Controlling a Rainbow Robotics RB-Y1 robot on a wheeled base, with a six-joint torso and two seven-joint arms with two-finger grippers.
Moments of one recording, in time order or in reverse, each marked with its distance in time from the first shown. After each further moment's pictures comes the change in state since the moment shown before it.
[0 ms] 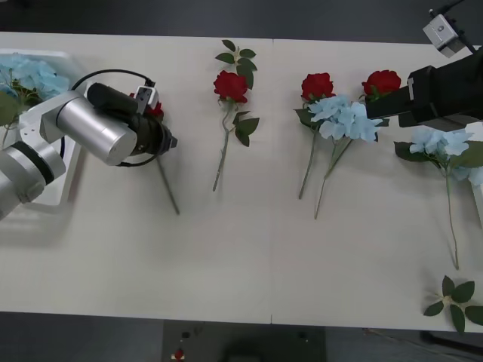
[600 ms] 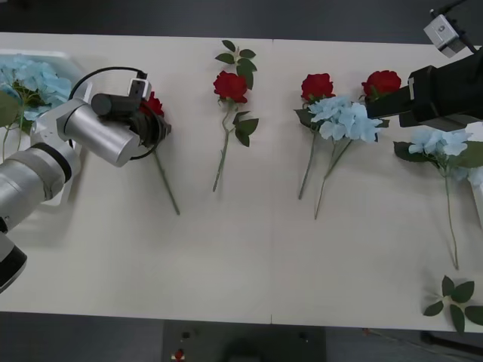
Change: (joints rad) right arm 0.000 0.000 0.000 0.007 0.001 0.000 0.000; left arm -0.058 -0.125 0.024 0.321 -0.129 -0.241 0.000
